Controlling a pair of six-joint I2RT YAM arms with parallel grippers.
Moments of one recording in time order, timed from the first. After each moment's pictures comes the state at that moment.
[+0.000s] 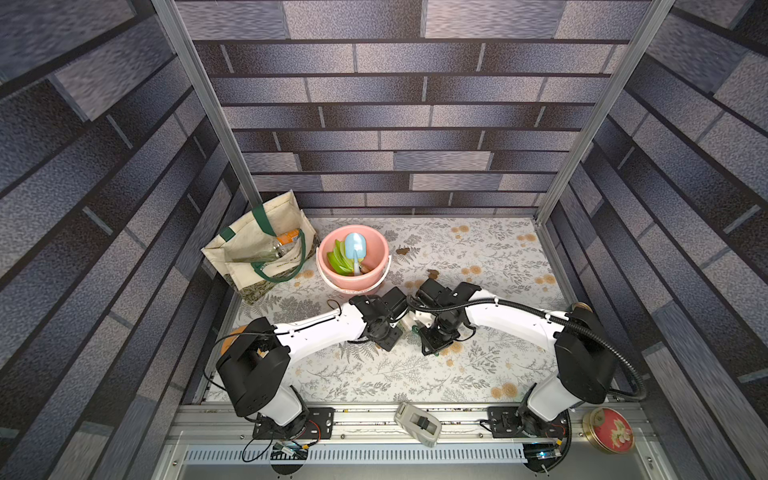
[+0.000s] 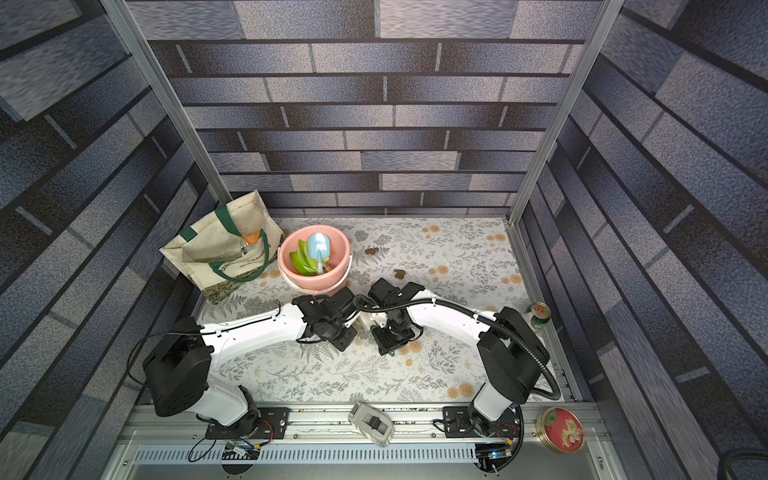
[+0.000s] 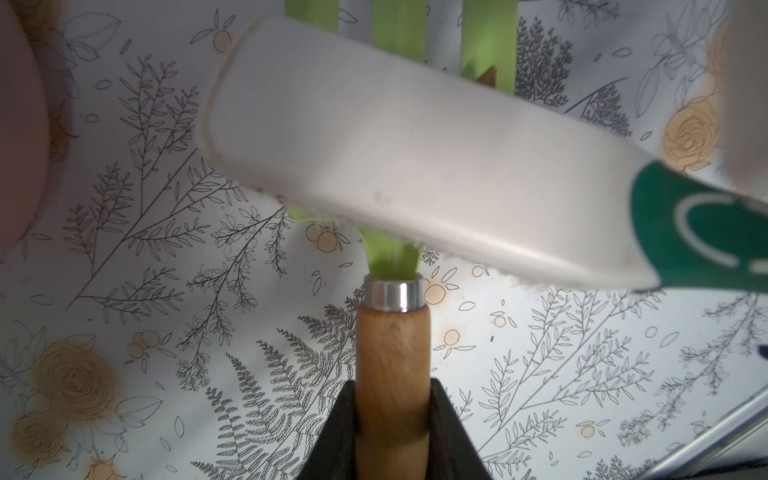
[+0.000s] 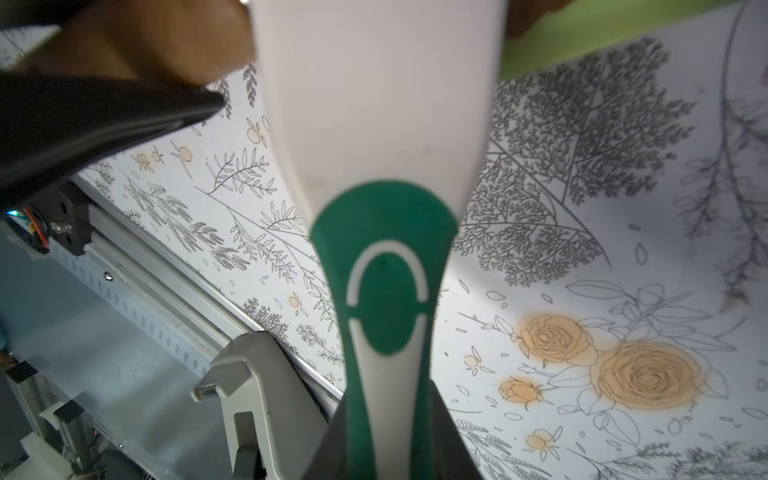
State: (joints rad) left arm -0.87 1.53 0.99 -0.71 0.00 -0.15; right arm 0.86 1.63 1.12 -0.96 -0.30 0.26
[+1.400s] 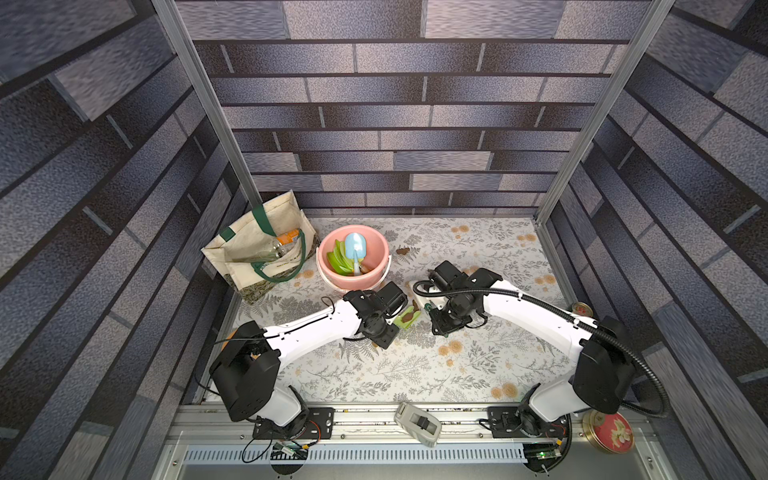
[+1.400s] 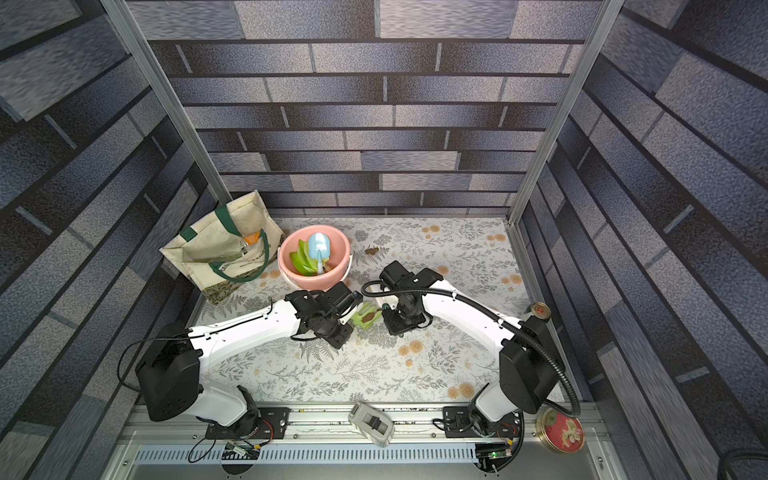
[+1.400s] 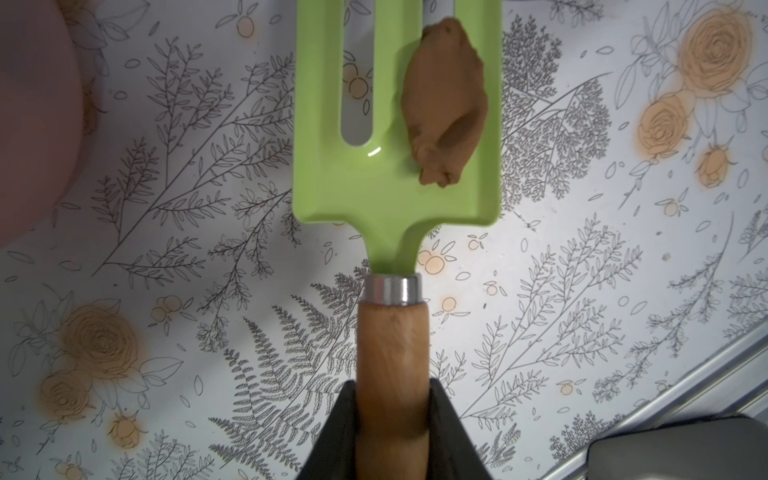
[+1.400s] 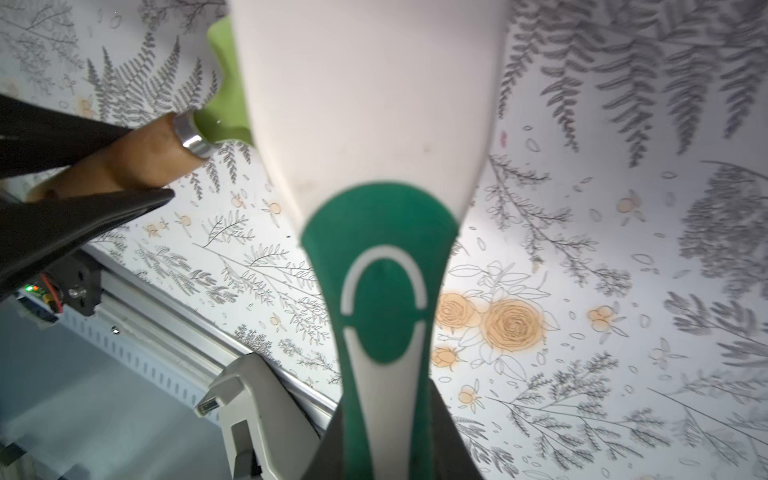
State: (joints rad) left arm -0.84 1.50 1.03 -0.80 0.02 -0.15; right arm 0.78 1.53 1.17 -1.04 -0.26 0.29
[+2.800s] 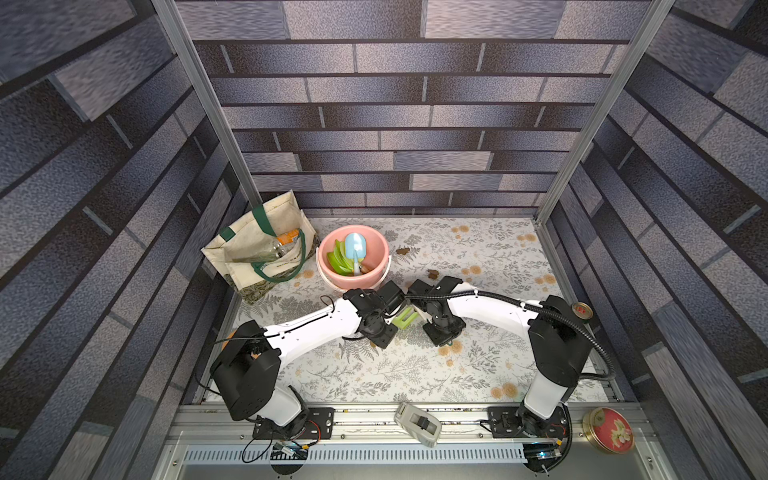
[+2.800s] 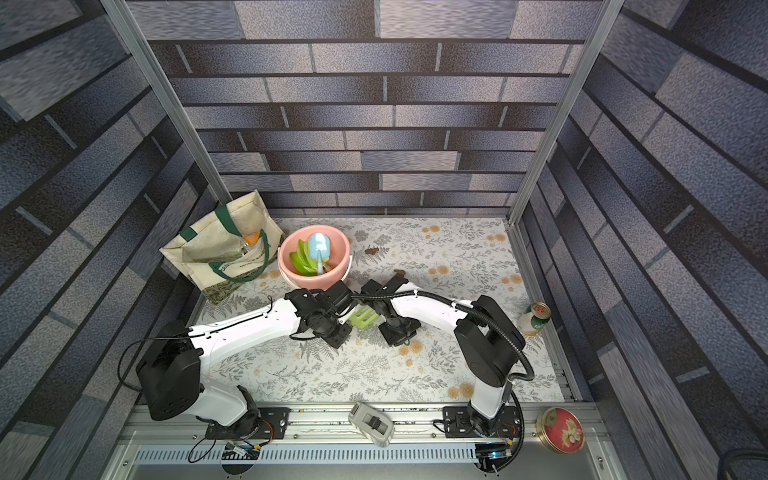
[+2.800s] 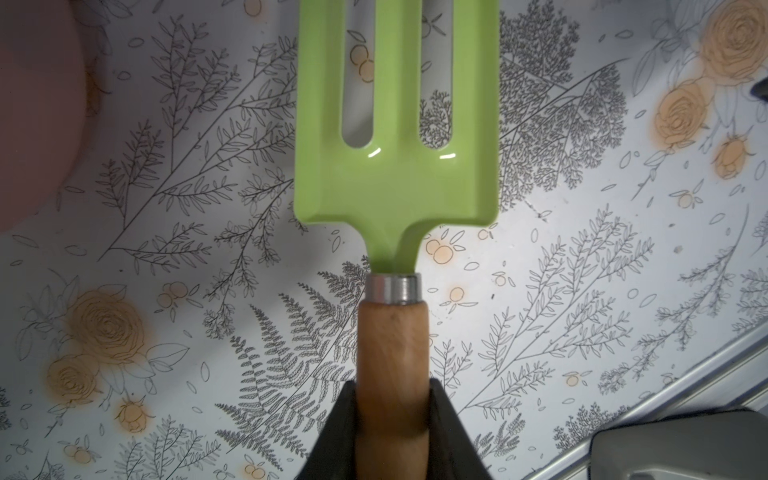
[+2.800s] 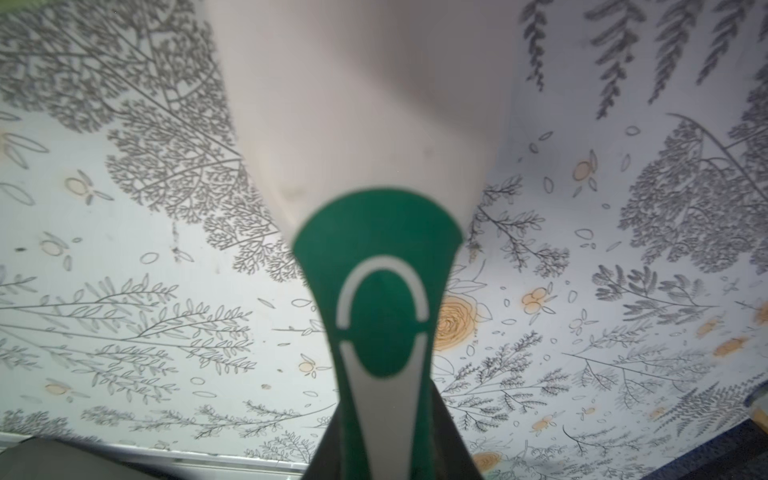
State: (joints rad) left arm -0.84 1.50 1.04 -0.84 0.02 -0.15; right arm 0.87 1.76 1.24 -1.17 0.12 0.32
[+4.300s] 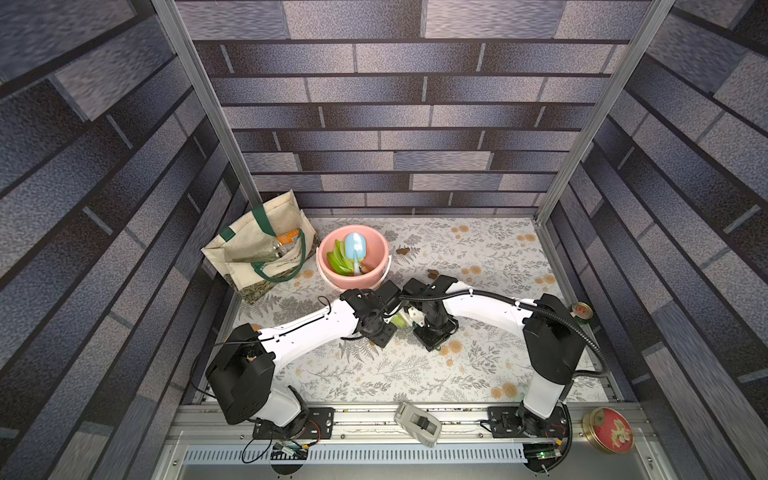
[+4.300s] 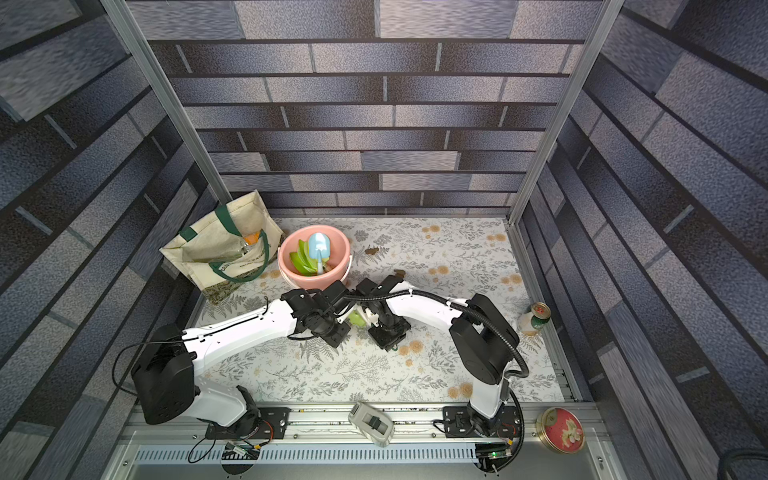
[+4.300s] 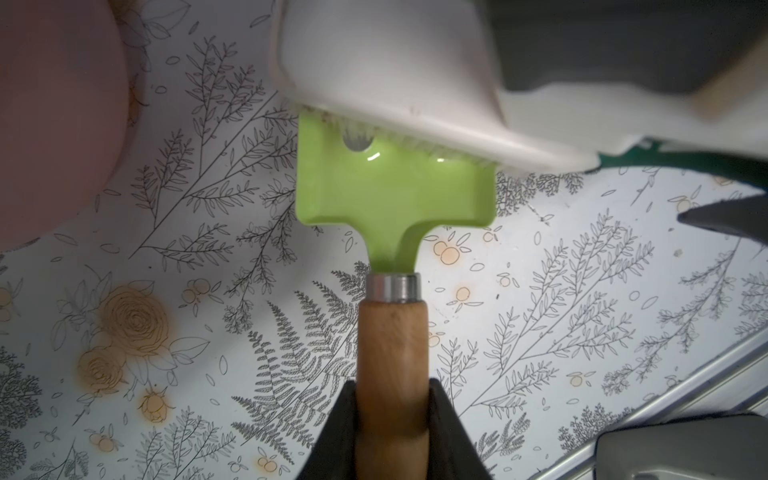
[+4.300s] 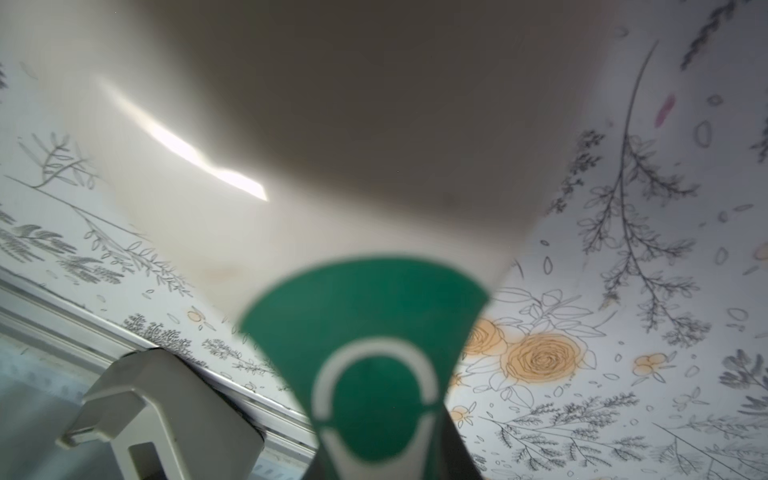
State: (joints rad) left arm -0.84 1.46 1.03 -0.85 -0.01 -0.15; right arm 0.90 1.81 1.29 -1.15 -0.09 0.16
